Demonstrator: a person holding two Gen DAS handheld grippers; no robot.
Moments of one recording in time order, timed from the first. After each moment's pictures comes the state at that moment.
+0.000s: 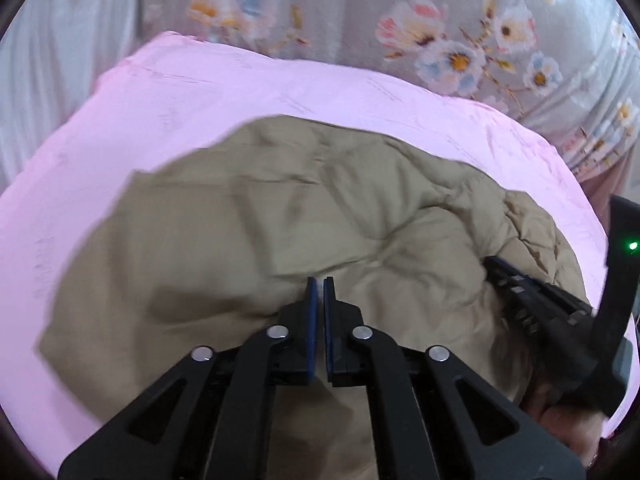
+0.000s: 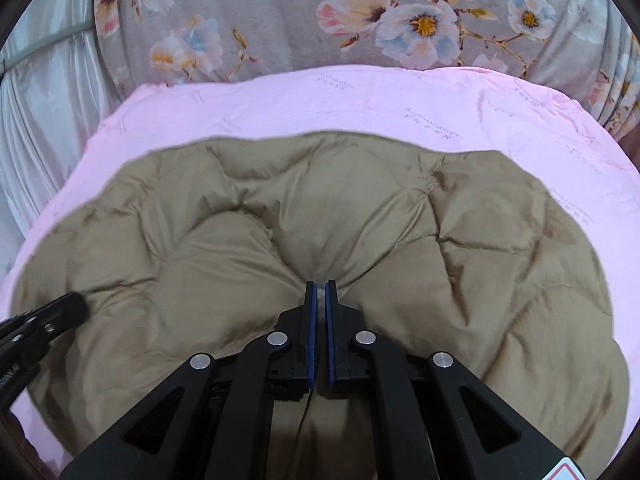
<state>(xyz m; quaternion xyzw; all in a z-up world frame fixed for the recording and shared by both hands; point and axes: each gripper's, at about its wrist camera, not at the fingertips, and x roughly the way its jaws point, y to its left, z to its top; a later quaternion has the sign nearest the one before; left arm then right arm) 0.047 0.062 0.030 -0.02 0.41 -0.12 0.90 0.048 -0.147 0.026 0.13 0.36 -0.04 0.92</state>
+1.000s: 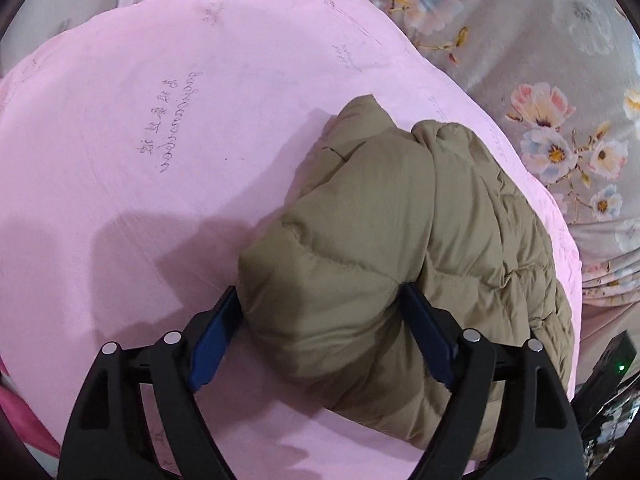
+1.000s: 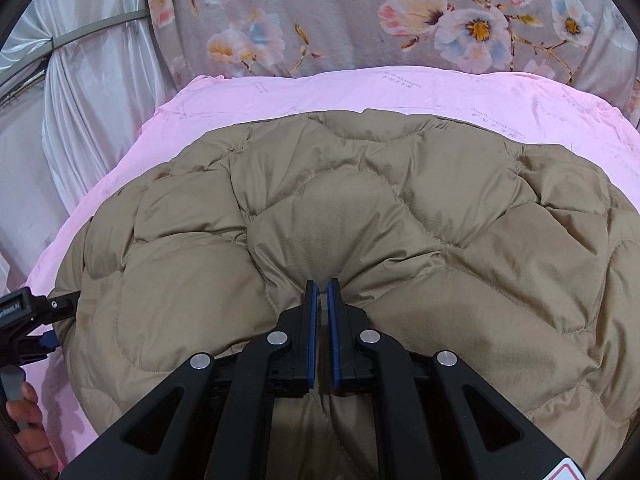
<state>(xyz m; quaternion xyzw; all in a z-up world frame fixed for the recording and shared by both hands) 0.031 0.207 -0.028 -0.24 0.47 -0.02 0.85 0.046 -0.094 0.009 0.11 0.36 0.03 0.93</state>
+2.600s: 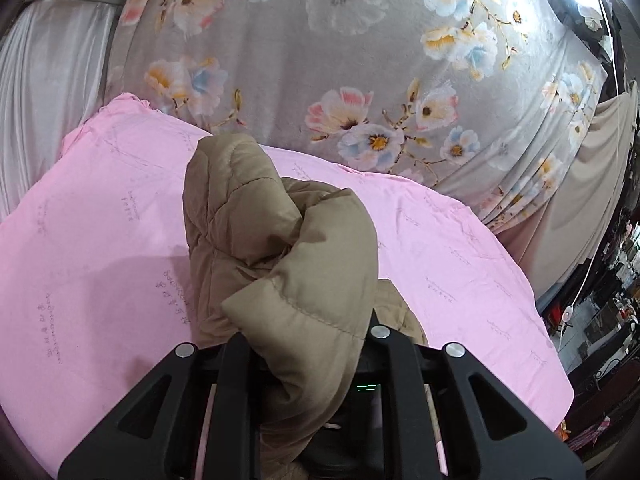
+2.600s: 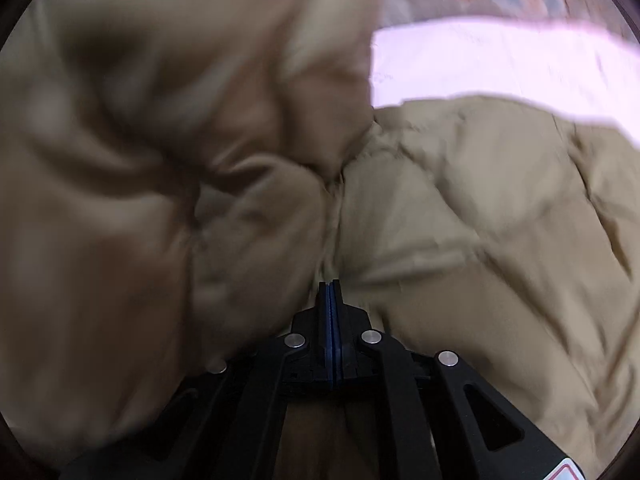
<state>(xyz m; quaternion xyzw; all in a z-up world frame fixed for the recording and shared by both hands) 0.016 0.056 0.142 -0.08 0.31 -0.25 0.91 0.049 -0.078 0.033 0.23 0.42 0.15 0.86</state>
